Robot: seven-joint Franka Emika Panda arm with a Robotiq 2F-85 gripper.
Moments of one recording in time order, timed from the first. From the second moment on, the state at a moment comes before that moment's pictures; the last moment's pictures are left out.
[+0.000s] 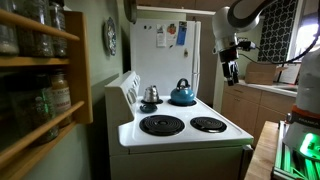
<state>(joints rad) 0.08 -0.62 0.11 -2.72 0.07 1.85 0.09</state>
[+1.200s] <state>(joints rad) 0.38 -0.36 0.15 -2.44 0.59 2.31 -0.27</state>
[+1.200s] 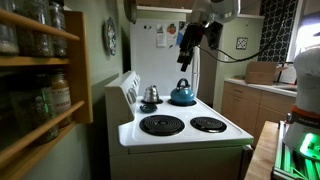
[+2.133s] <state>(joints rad) 0.43 -0.11 0.20 -2.22 1.13 2.31 -0.74</state>
